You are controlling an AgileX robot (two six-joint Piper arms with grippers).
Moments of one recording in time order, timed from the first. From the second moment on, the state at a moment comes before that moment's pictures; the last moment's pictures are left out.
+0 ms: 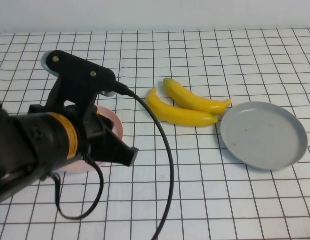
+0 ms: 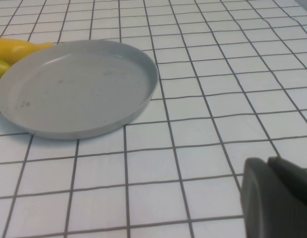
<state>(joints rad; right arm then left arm) -0.05 0.01 0.03 0.04 0.36 0.02 -0.83 1.21 -0.97 0.54 0.70 -0.59</state>
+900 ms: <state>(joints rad) -0.05 0.01 0.03 0.04 0.36 0.02 -1.00 0.73 -0.79 0.62 0.91 -0.70</state>
